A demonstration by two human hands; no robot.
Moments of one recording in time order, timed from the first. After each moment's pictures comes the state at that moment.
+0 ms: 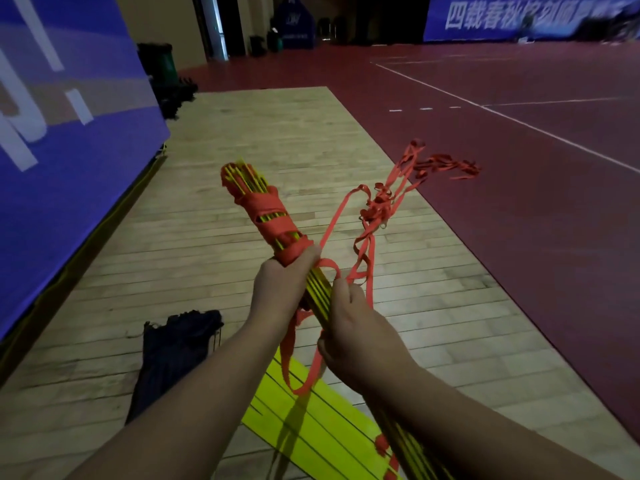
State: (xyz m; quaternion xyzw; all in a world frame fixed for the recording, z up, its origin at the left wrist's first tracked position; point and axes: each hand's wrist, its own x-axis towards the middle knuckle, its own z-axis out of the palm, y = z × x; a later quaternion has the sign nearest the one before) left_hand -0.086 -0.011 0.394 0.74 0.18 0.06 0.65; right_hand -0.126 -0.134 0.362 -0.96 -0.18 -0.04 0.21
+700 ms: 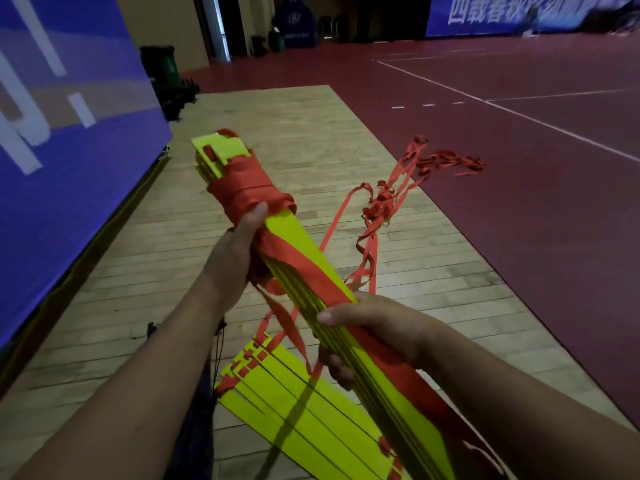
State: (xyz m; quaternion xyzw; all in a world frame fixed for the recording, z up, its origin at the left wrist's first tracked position) left_hand -0.061 0.046 0.412 0.67 0.01 0.05 0.74; right_hand -0.100 -0.173 0.383 -0.52 -0.18 0.49 0.68
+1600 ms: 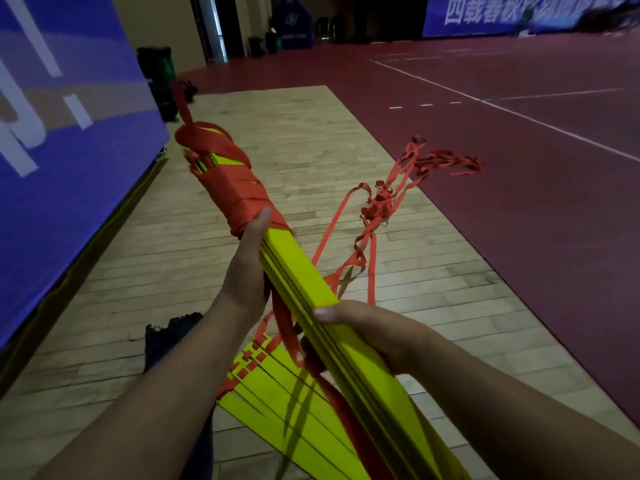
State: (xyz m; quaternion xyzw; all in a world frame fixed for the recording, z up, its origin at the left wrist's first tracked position) left_hand -0.070 0.016 0.400 0.59 0.02 0.05 0.81; right_hand -0.094 -0.166 0.371 -0.59 -0.14 0.46 0.65
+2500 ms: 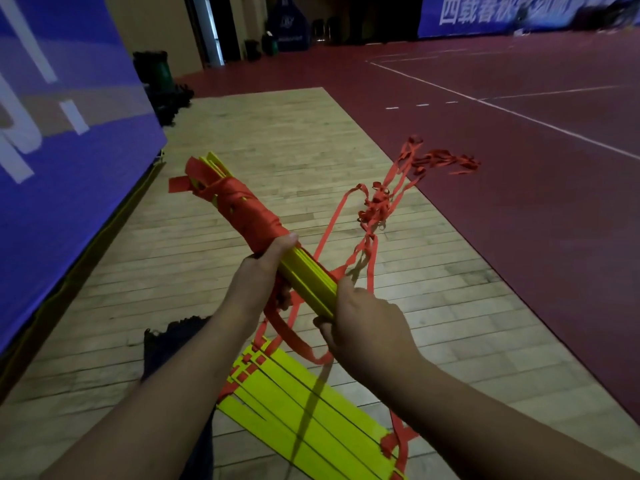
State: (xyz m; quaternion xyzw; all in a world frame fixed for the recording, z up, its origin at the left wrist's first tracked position) left_hand -0.074 0.014 0.391 0.73 0.10 0.01 0.67; right_hand -0.122 -0.143 0.381 -0.97 -0.13 -0.03 0.19
